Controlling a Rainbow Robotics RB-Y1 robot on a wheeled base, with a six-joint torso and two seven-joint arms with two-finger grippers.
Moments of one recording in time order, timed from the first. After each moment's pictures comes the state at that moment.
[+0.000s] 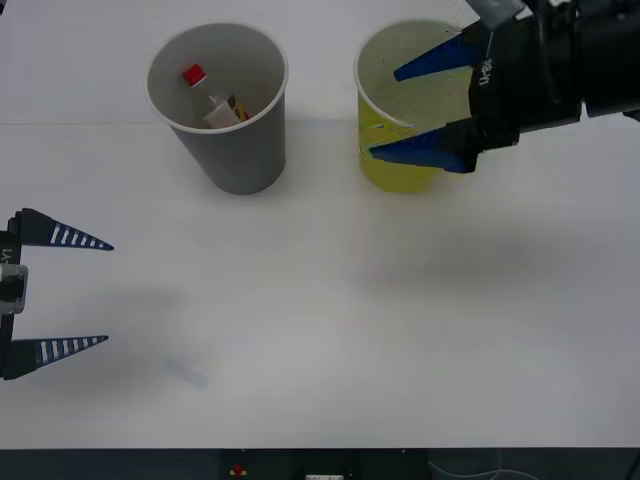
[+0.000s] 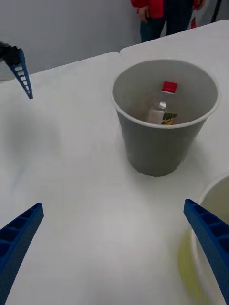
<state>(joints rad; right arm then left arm) -0.63 -0.97 0.14 -1.97 1.47 -1.18 -0.94 0.26 1.13 0.26 -2.01 -1.31 -1.13 -0.09</state>
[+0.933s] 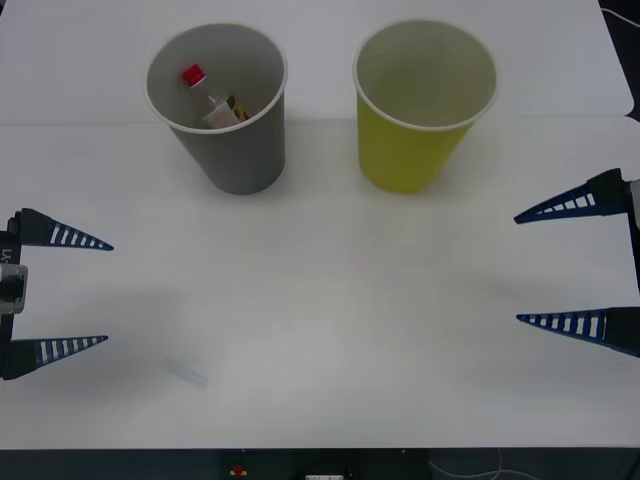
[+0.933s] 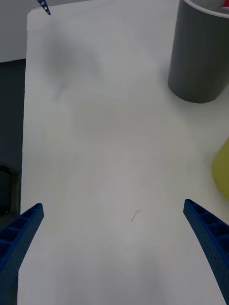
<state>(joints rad) 0.10 -1.06 -0.31 -2.13 1.27 -1.32 -0.43 0.26 1.13 0.26 -2.01 -1.31 -1.13 -0.09</state>
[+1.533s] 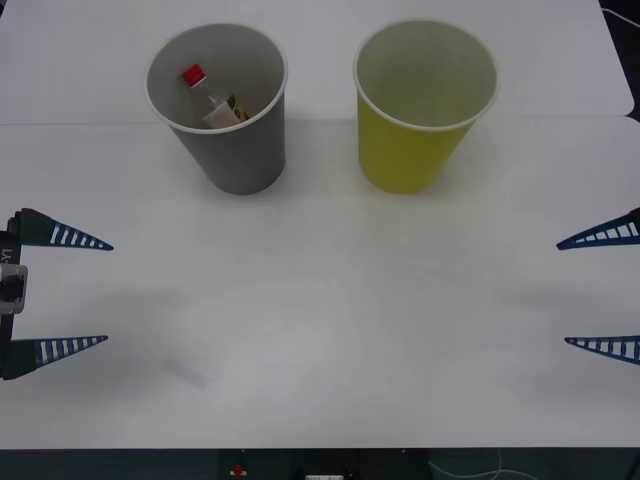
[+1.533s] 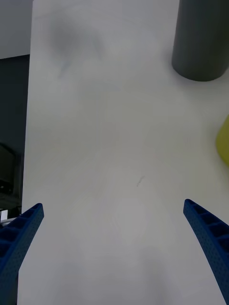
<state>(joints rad) 0.16 -1.05 -0.34 -1.88 1.20 -1.40 -0.12 0.26 1.13 0.26 -2.01 -1.31 -1.13 -0.09</state>
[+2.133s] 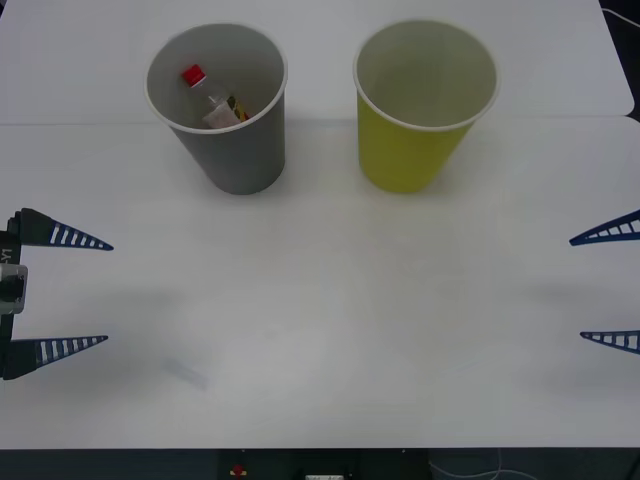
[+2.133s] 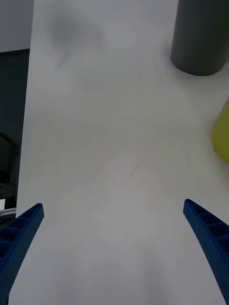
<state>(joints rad) 0.11 -1.05 -0.34 -1.79 1.20 -1.46 -0.06 0.26 1.13 0.26 -2.01 -1.31 -1.13 -0.09</state>
